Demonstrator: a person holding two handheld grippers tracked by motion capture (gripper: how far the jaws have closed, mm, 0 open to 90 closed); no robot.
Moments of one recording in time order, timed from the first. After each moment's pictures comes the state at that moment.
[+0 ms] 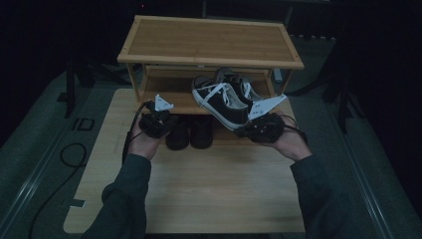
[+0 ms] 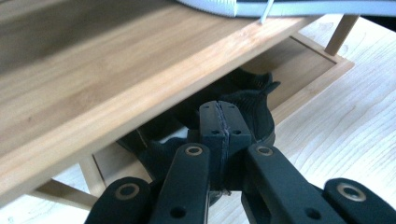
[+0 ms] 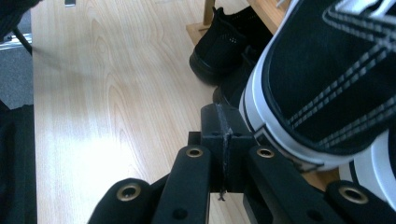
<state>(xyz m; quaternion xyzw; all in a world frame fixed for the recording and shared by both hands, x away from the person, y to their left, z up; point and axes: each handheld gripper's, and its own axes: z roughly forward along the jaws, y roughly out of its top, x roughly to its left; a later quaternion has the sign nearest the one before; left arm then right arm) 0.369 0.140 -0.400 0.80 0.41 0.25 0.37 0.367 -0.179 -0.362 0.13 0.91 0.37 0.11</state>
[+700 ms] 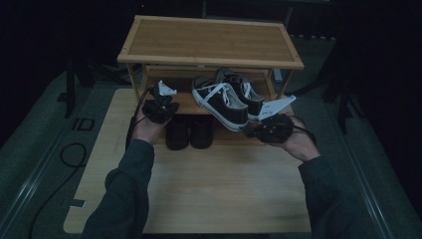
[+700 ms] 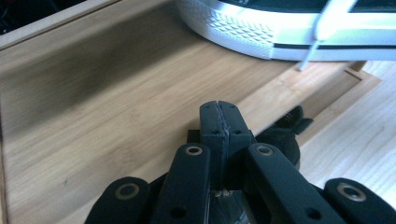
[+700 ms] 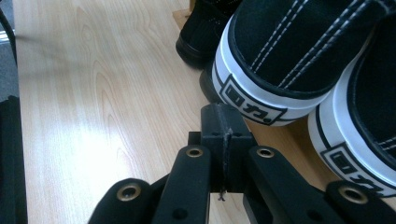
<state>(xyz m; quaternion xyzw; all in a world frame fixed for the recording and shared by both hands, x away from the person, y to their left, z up) 0.407 0.138 -0.386 0.80 0.41 0.27 0.35 0.370 -0.203 -0.366 0.15 0.91 0.36 0.12</state>
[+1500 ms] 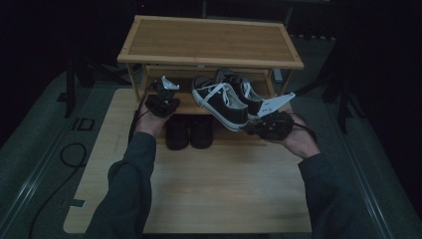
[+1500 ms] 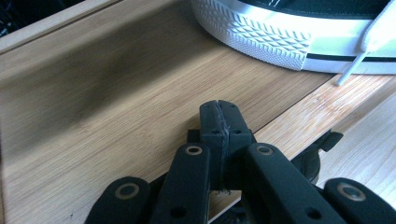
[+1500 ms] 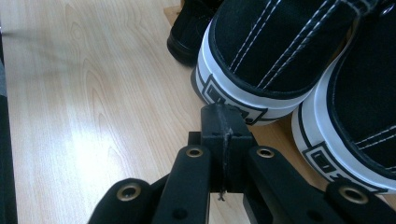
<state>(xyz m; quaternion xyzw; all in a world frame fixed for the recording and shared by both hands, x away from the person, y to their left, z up) 0.427 0.136 -0.388 0.80 0.42 0.26 0.33 0.377 -0.203 -0.363 0.16 0.91 0.35 0.12</state>
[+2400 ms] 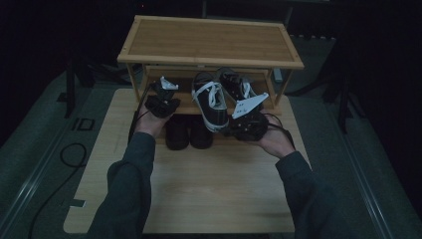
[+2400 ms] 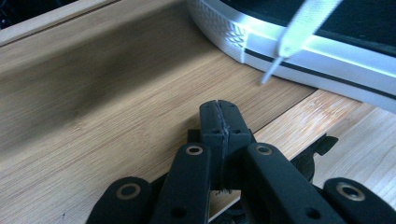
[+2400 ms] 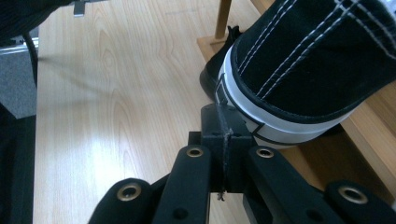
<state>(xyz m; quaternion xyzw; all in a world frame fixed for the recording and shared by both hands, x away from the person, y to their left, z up) 0.427 0.136 -0.390 0.80 0.42 0.26 0.34 0.376 -0.143 -0.369 0.11 0.91 0.38 0.09</state>
